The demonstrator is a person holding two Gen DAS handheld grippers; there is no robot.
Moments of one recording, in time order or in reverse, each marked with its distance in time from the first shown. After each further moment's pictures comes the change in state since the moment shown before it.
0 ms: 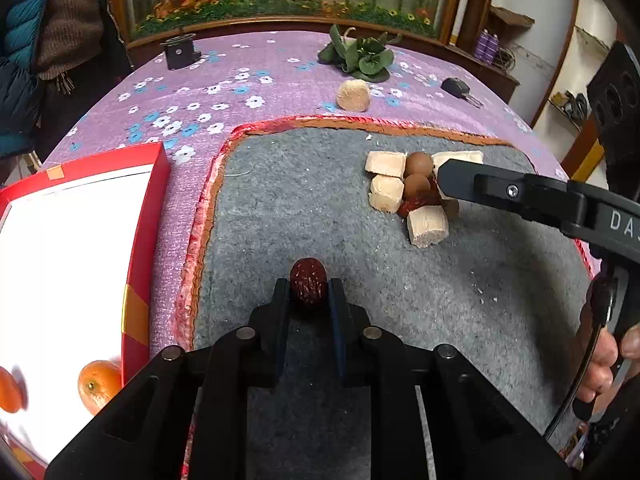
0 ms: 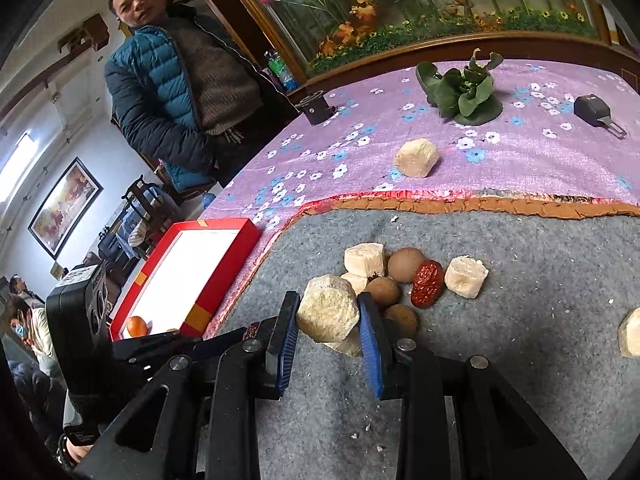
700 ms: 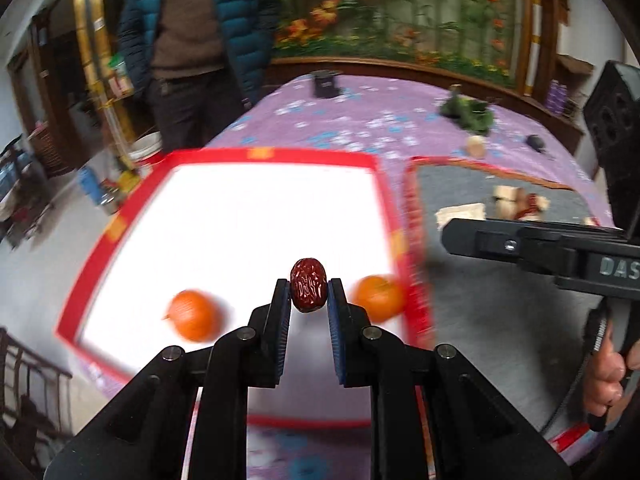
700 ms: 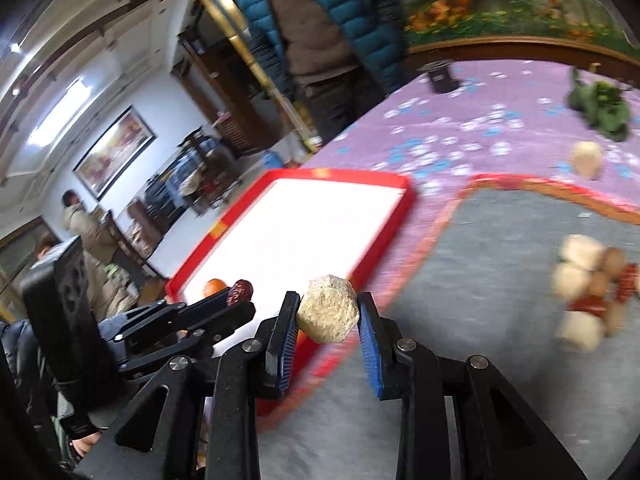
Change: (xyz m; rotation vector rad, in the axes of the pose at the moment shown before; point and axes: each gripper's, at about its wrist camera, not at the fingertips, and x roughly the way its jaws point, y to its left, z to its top) left arm -0.097 0.112 -0.065 -0.150 -0.144 0.289; right arm 0.060 0.145 -0.025 -0.179 0.140 0.210
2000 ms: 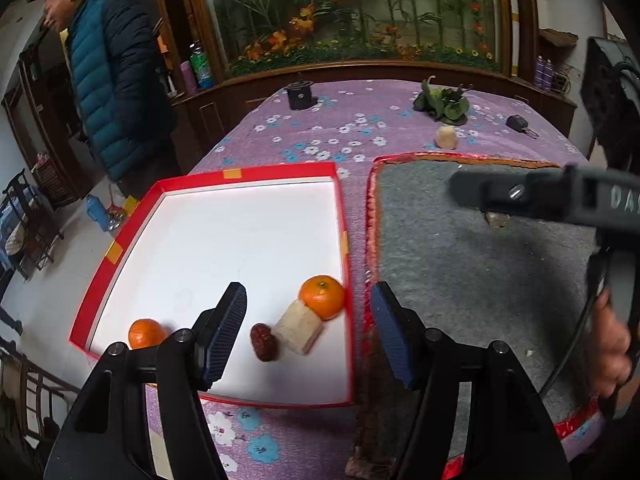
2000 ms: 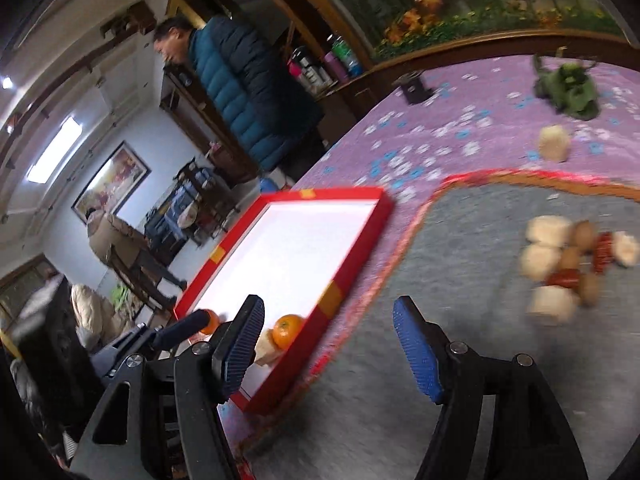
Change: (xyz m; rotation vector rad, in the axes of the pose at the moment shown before) left arm -0.025 -0.060 0.006 0.121 -0.037 0.013; right arm -0.066 -0.044 -0.009 0.132 -0.139 -0.051
